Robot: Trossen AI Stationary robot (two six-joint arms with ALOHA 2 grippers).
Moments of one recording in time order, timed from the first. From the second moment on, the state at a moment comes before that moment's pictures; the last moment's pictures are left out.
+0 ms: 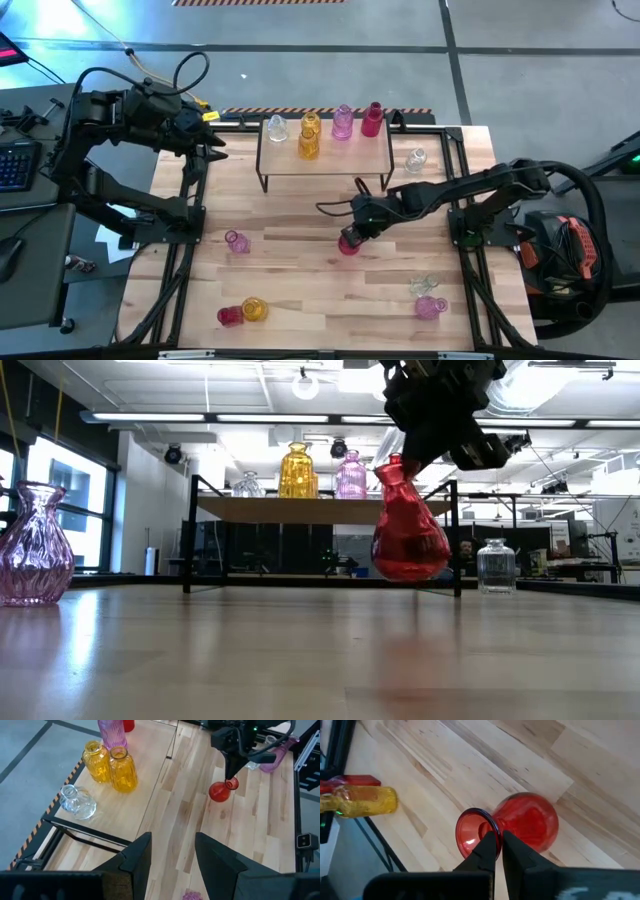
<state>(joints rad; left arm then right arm) 0.26 1.18 1.95 -1.54 -0.01 -0.08 0.14 1.52 1.13 -0.57 -0.06 1.12</state>
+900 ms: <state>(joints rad) 0.26 1.18 1.95 -1.54 -0.01 -0.07 0.07 1.35 1.13 -0.59 -0.04 1.05</state>
